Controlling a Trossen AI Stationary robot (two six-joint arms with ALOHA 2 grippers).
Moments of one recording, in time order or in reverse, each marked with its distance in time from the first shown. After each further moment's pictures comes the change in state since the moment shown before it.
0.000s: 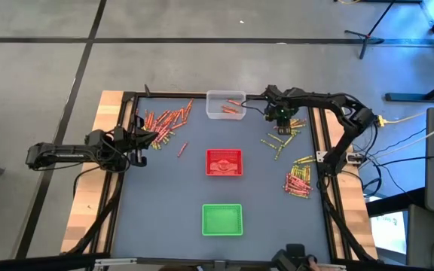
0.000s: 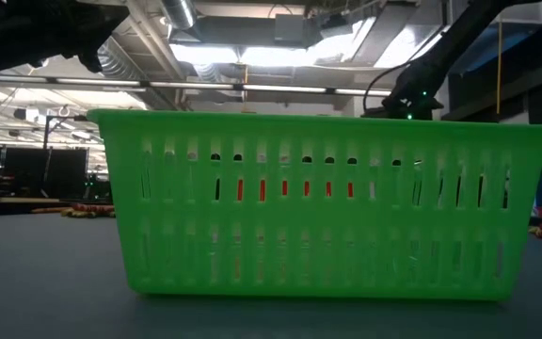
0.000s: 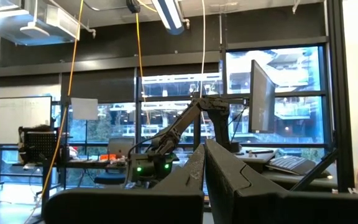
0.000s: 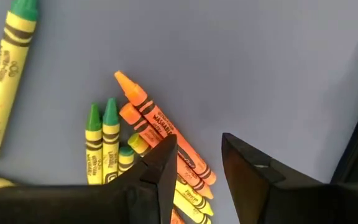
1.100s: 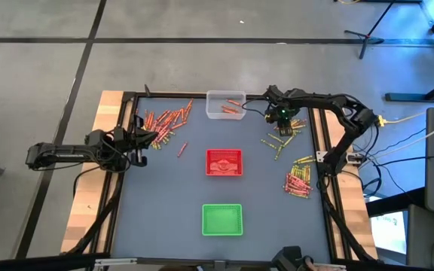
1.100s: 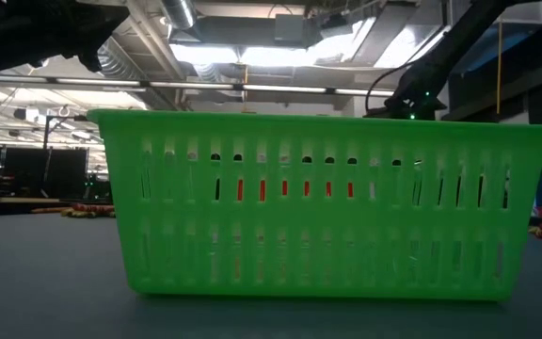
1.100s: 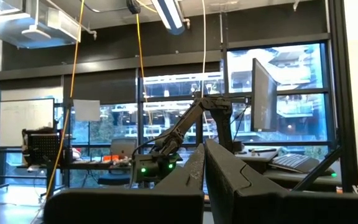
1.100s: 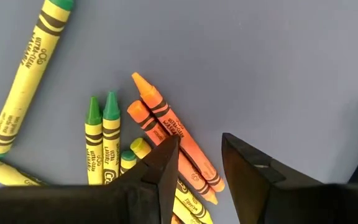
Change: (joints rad) left arm 0.000 0.000 0.000 0.000 -0.004 0.019; right arm -0.001 0.000 -0.023 0.022 -0.061 -0.087
